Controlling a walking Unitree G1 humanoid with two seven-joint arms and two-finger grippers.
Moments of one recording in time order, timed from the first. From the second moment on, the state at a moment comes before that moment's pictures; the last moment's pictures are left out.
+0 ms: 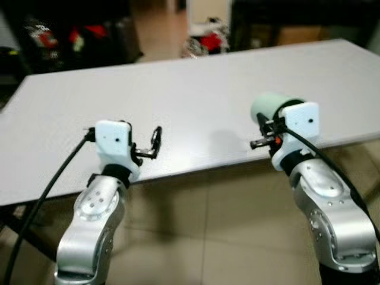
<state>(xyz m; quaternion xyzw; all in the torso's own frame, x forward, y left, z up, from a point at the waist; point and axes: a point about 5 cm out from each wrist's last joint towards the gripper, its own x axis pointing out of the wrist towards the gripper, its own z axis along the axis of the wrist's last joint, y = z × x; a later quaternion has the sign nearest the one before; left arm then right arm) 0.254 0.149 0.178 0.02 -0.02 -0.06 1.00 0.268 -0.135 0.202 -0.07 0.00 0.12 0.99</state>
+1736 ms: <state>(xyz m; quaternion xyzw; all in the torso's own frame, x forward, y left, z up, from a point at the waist) 0.222 0.173 0.178 0.08 0.00 -0.05 1.00 0.273 -0.098 0.193 -0.16 0.03 0.34 0.92</state>
